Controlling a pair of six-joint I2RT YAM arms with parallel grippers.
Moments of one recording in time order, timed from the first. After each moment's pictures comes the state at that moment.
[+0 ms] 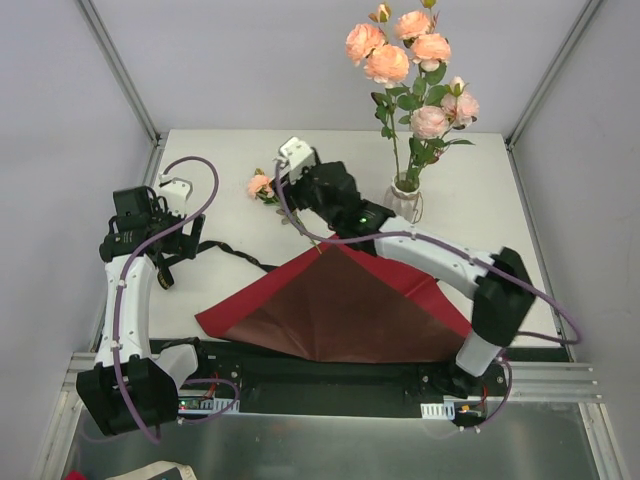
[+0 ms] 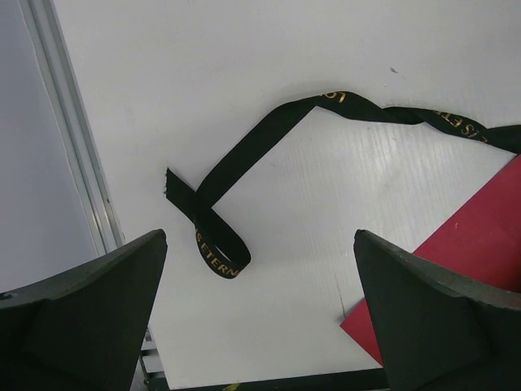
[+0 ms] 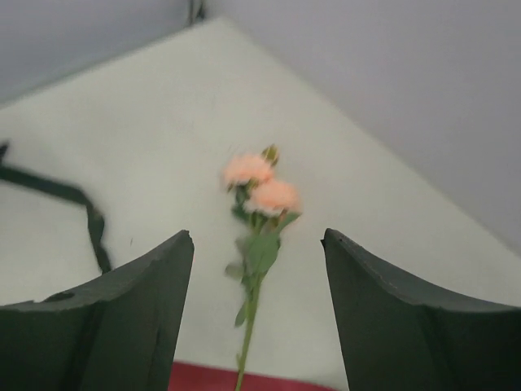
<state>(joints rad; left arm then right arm) 0.25 1.04 0.94 -0.73 0.24 0.45 0.94 1.63 1.39 0.19 0.24 -0.19</state>
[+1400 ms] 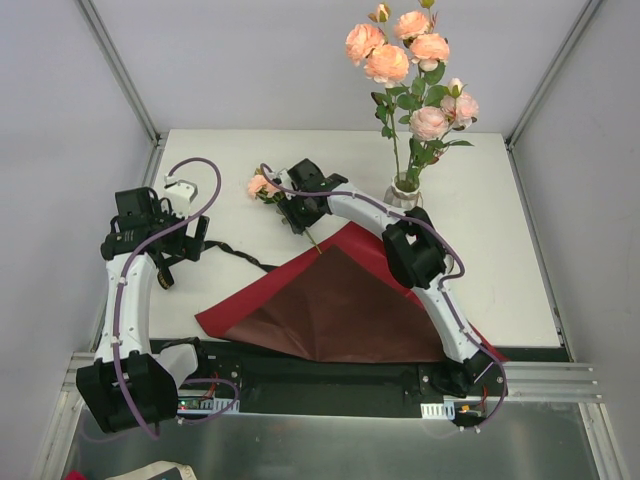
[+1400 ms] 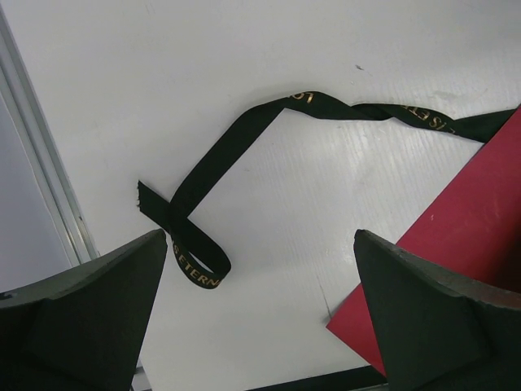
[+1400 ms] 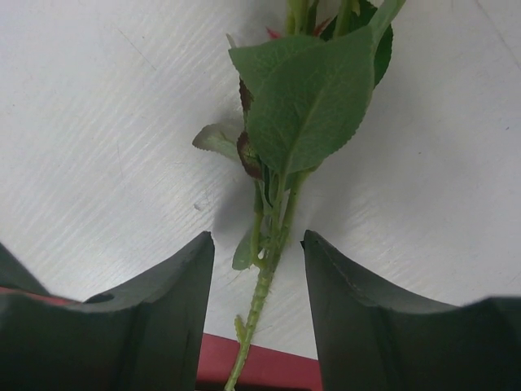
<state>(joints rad) 0.25 1.05 0.93 -0.73 0.32 0.47 0.76 2.41 2.05 -0.65 -0.11 -0.04</state>
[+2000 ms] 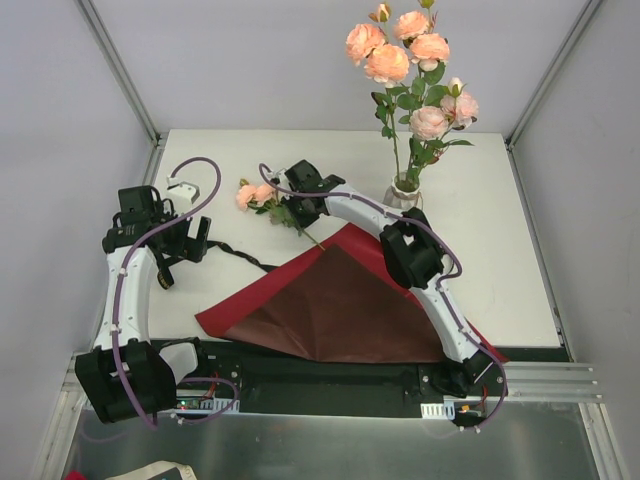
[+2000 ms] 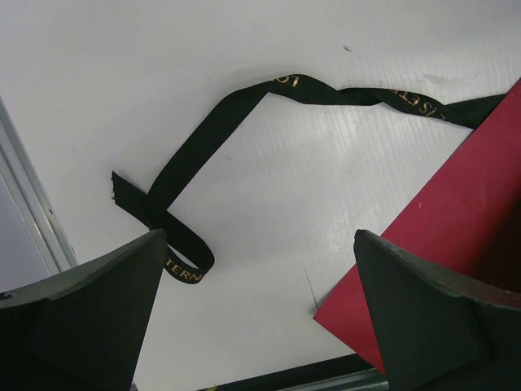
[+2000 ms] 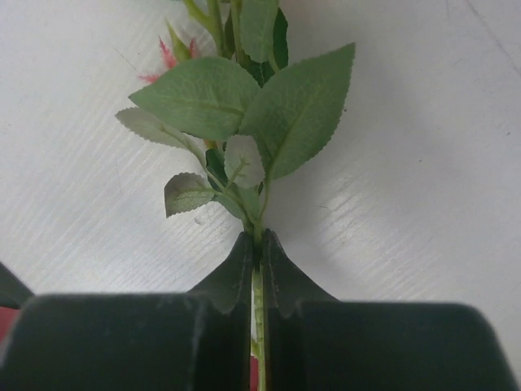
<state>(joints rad) 0.25 1.10 0.94 -0.77 0.33 0.46 0.76 2.43 2.08 -0.65 -0.09 -0.02</state>
